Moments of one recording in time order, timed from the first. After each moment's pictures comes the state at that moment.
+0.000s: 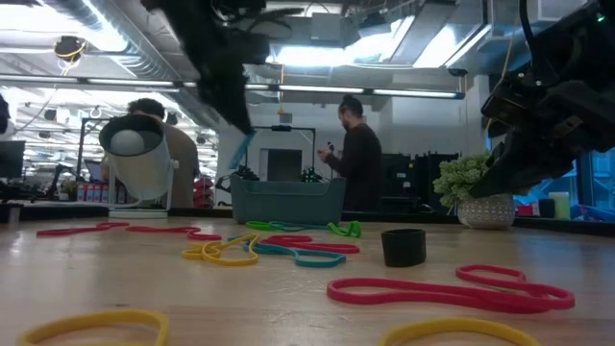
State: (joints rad) left arm 0.12 1.43 1.06 -0.63 -0.25 -0.21; right arm 0.23 1.11 0.15 0.37 0.22 0.41
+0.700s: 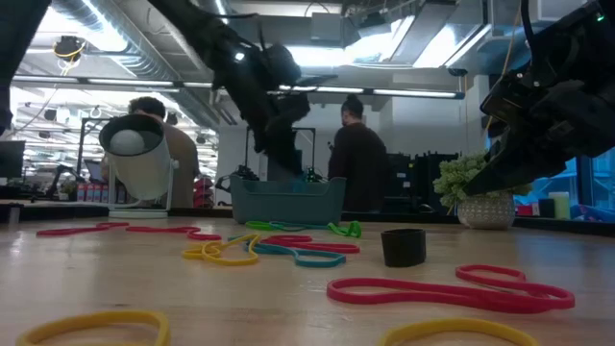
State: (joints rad) left arm 0.47 1.79 1.22 -0.32 0.08 0.11; right arm 0.23 1.11 0.15 0.37 0.28 0.36
